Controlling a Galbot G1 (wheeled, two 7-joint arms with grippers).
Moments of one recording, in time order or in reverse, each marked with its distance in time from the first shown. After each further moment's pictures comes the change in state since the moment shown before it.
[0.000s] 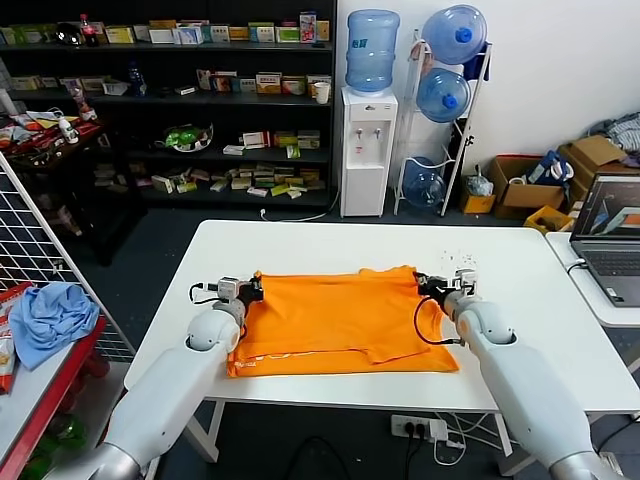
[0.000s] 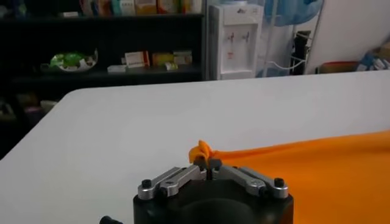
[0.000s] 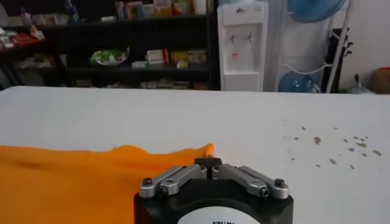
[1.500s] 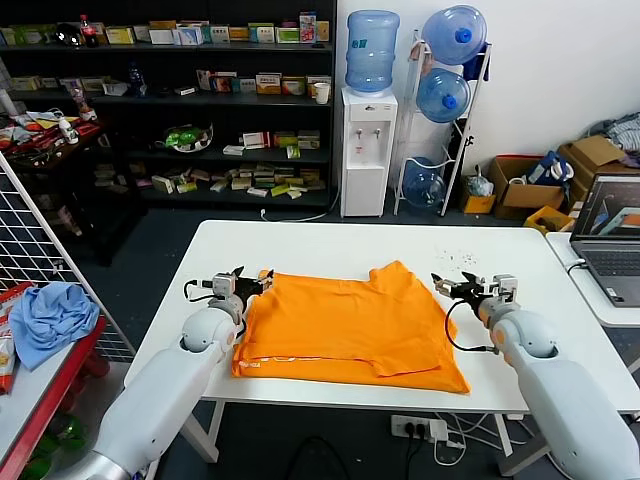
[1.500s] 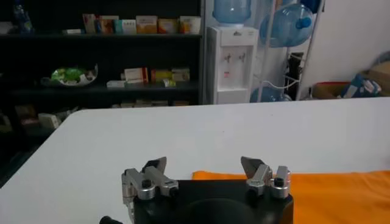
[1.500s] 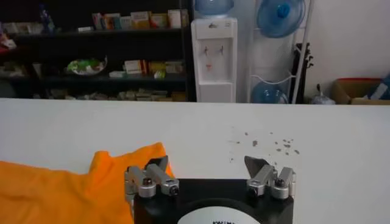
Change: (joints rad) left arm -0.030 -0.031 -0.013 0.008 0.002 -0.005 -0.002; right arm 0.039 -0.027 0.025 -0.096 0.031 0.007 -0.026
